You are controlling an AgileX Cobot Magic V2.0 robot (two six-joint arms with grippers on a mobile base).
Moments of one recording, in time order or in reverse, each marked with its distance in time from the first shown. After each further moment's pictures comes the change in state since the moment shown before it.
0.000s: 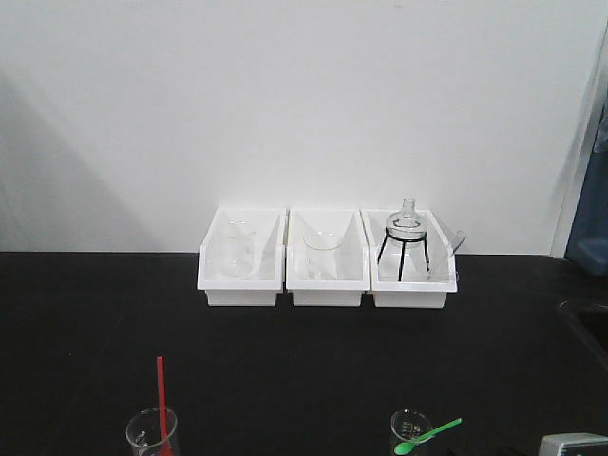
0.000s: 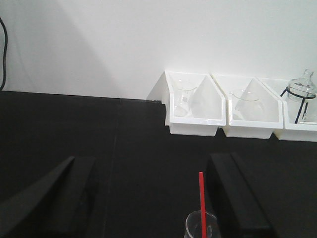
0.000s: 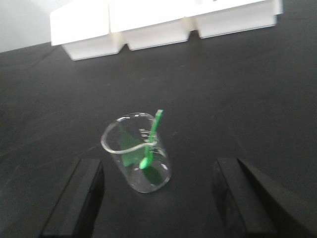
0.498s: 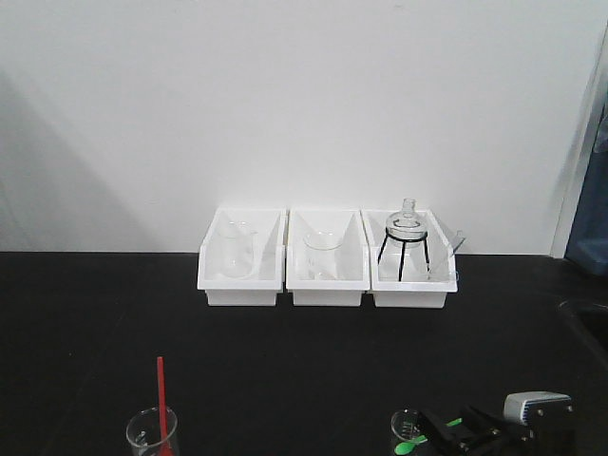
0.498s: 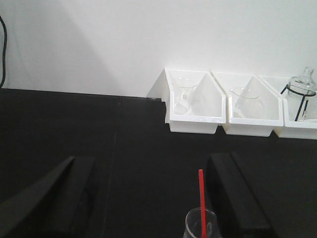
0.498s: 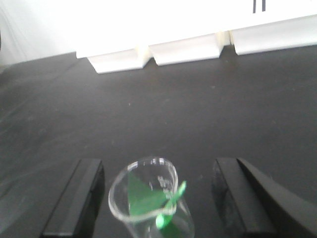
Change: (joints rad) left arm 0.000 0.002 0.000 0.000 0.008 0.000; right arm 0.000 0.132 -0.205 -0.083 -0.005 0.071
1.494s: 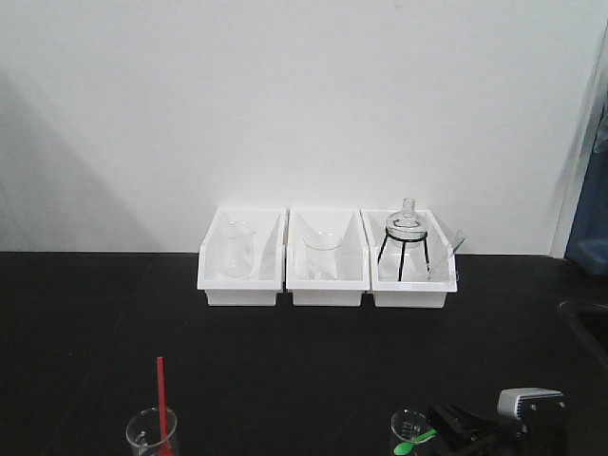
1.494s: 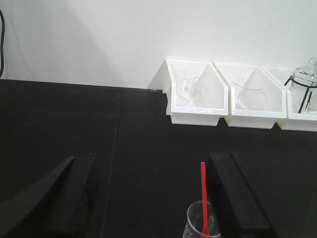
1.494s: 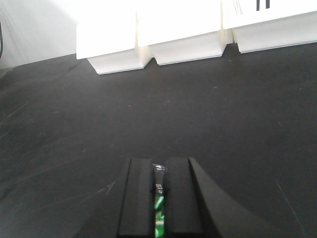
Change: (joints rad) left arm 0.000 0.028 0.000 -0.001 0.000 0.000; right arm 0.000 0.037 -0.035 -0.011 -0.001 0.021
